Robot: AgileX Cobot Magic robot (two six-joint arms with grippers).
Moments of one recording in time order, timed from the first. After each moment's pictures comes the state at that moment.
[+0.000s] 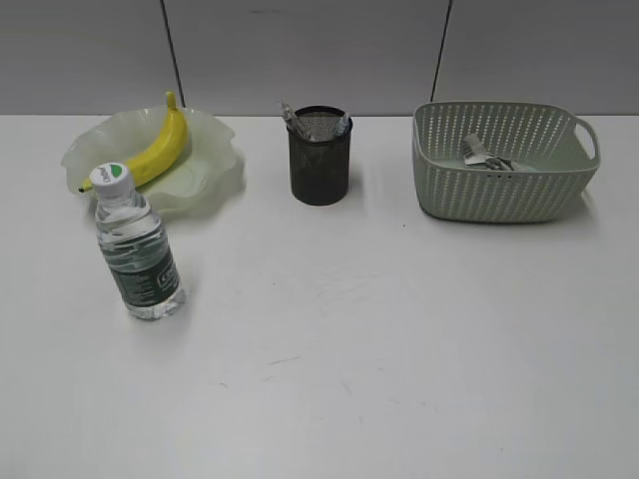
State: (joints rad) left arm -0.17 -0.01 -0.54 0.00 1.06 -0.09; right arm 0.19 -0.01 -0.51 0.00 1.04 0.06
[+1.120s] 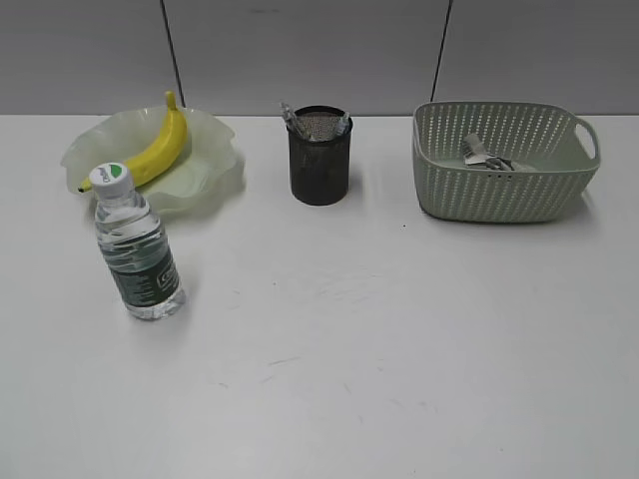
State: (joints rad) left arm -0.02 -0.01 -0.54 -0.01 1.05 -0.09; right arm 0.07 -0.01 -0.51 0.00 1.04 0.06
